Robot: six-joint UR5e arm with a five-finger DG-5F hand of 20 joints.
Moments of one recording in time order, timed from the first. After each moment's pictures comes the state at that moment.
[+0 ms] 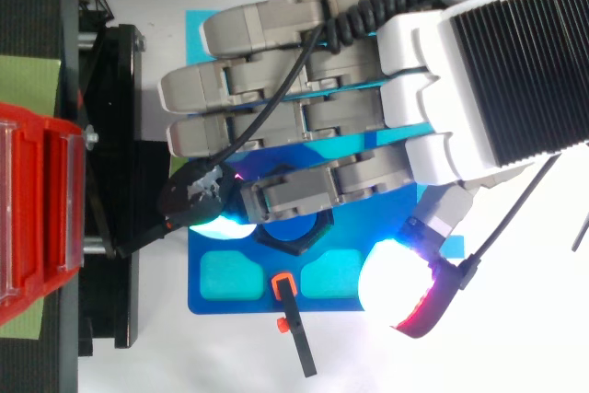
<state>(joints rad) -0.04 -2.23 -1.17 -2.70 -2.09 -1.54</state>
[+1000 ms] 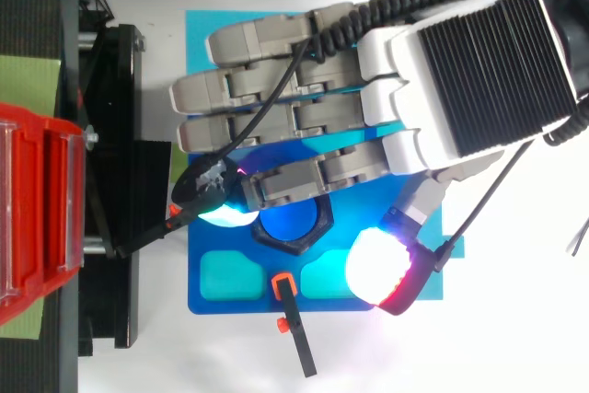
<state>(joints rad) -0.04 -2.27 -1.22 -2.62 -2.09 -1.51</state>
